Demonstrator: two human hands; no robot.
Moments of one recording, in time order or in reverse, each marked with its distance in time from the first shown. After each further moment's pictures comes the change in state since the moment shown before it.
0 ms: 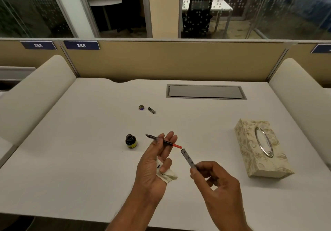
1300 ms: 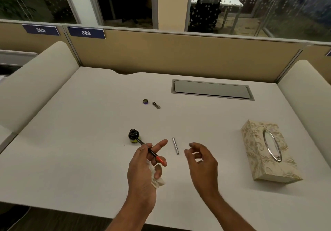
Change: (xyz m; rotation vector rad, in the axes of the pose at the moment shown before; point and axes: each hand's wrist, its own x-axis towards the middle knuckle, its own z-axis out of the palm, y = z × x) left_hand 0.001 0.011 -0.036 0.276 0.225 0.242; right_hand 0.063 0.057 0.068 -0.019 0.087 0.102
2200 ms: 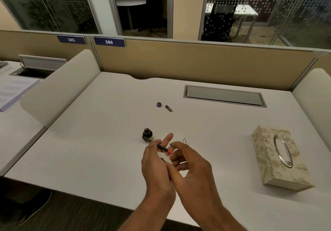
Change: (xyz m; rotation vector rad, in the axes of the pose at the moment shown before) left_hand -0.045 0.014 0.020 -0.185 0.144 0.029; right_hand -0.077 -0.102 -0.008 -0.050 -0.364 -0.288
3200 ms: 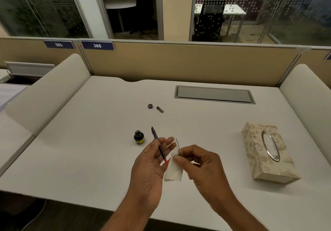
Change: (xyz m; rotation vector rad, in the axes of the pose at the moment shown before) left_hand -0.005 0.004 -0.001 0.095 -0.247 -0.106; right_hand 0.007 0.015 -0.054 0.274 -0.019 0.240
